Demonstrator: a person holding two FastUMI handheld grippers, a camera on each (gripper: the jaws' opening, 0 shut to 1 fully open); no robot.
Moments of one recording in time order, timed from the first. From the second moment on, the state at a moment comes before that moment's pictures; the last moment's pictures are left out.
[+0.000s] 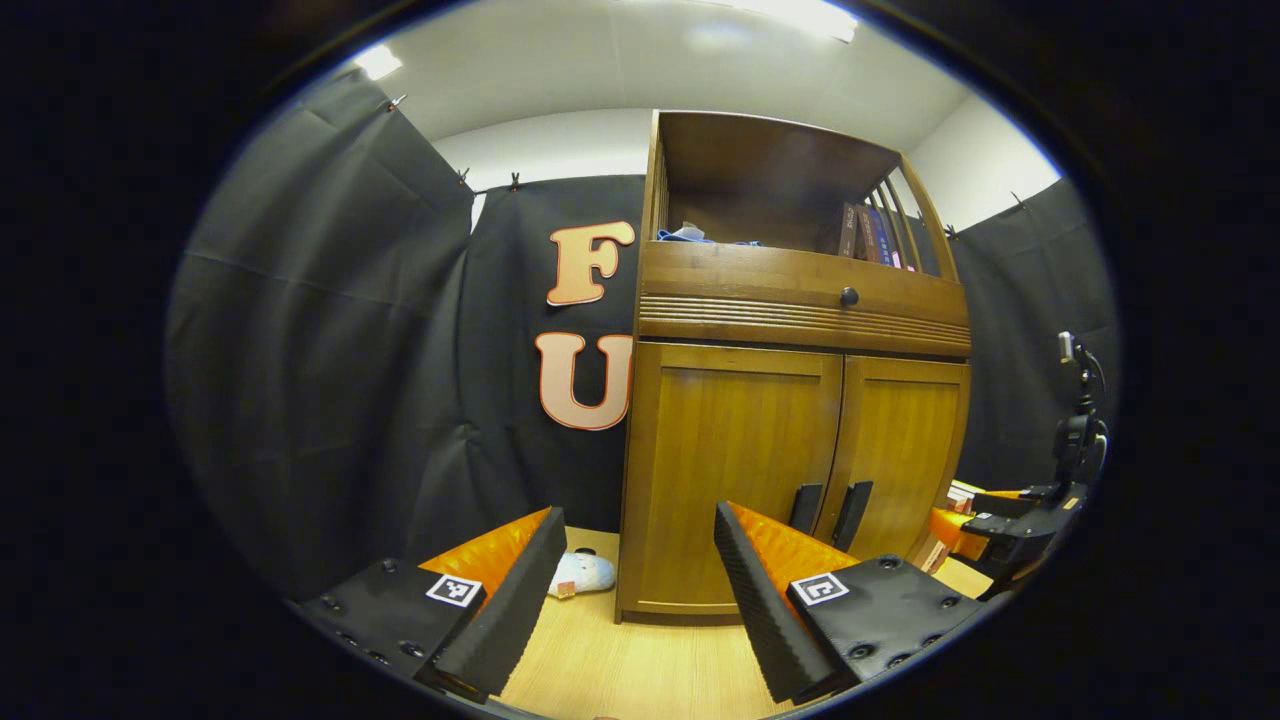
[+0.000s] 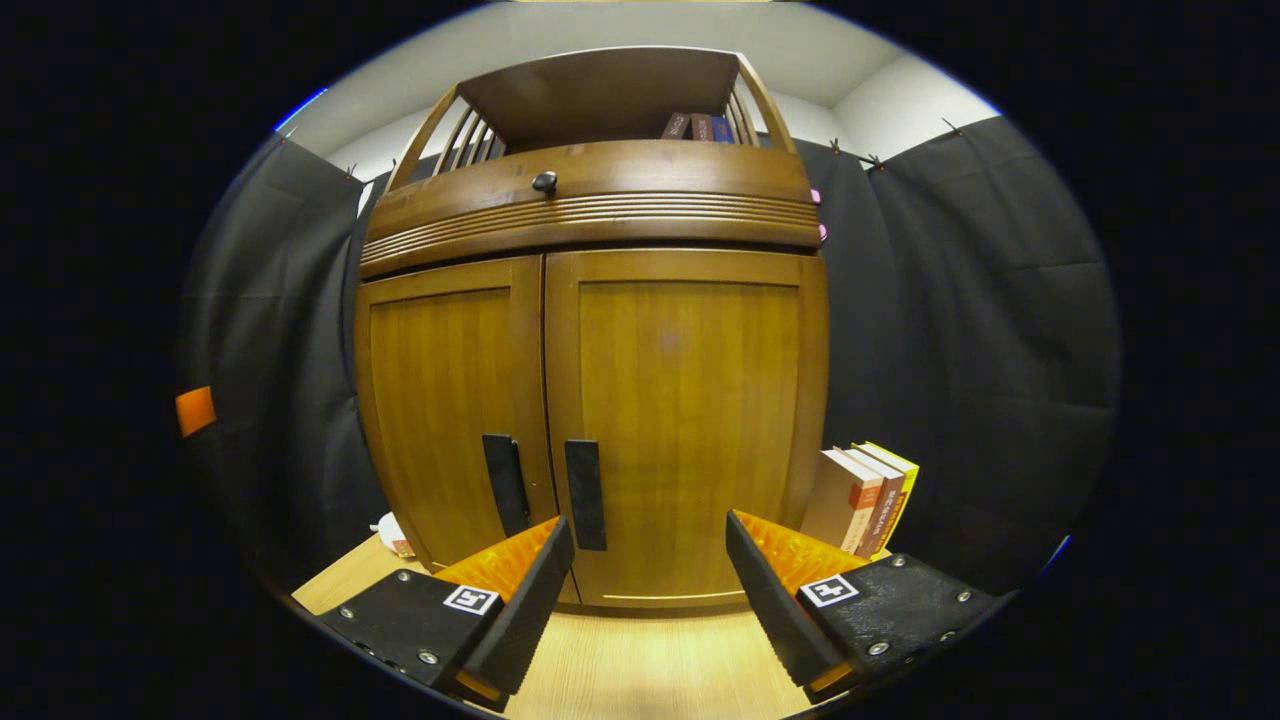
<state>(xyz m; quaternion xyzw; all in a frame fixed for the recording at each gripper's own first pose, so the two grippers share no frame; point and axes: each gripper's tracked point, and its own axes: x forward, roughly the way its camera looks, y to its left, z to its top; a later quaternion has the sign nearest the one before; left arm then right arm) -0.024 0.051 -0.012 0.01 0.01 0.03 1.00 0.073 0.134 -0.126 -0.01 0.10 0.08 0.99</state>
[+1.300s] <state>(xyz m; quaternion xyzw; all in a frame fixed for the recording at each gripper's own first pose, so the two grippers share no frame) -0.011 0.115 -0.025 0.02 0.03 0.09 1.00 0.208 0.202 -0.205 0.03 0.15 0.07 0.99</state>
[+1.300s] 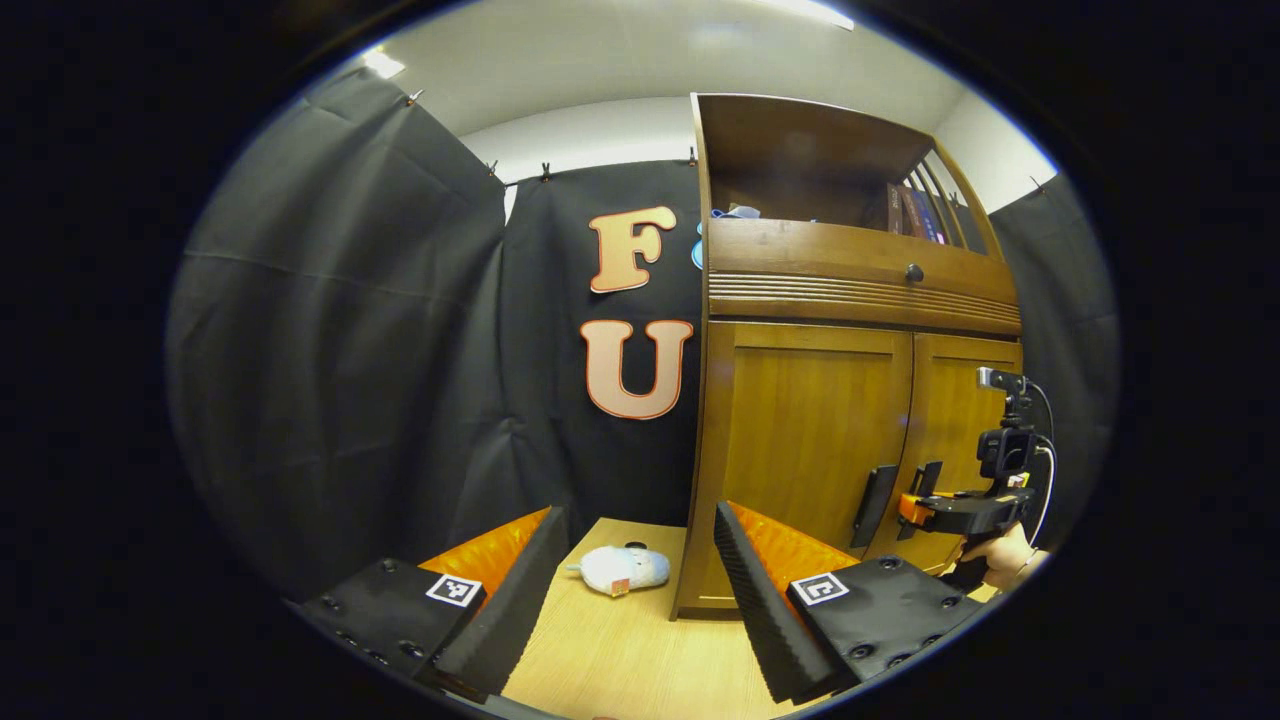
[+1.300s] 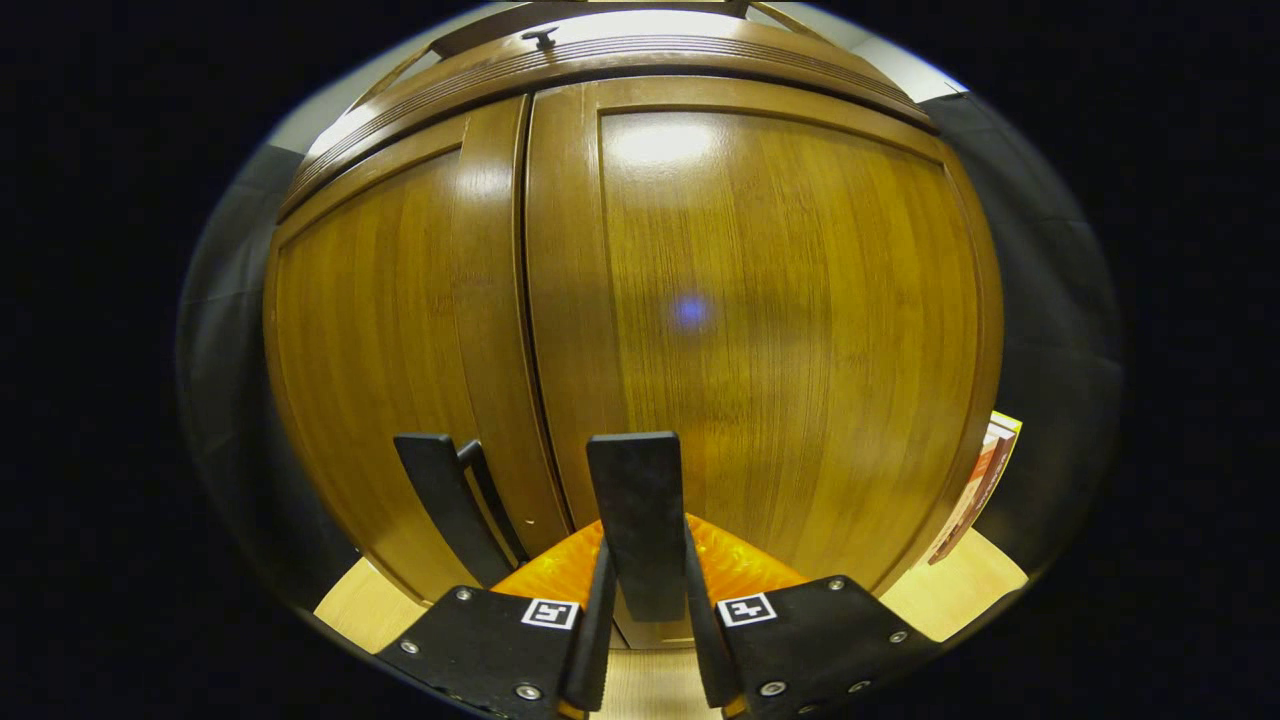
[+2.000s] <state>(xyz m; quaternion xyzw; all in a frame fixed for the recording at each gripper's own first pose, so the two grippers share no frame) -0.050 0.104 -0.018 0.01 0.02 0.12 0.99 0.143 0.174 -0.195 -0.01 0.13 0.09 0.99</state>
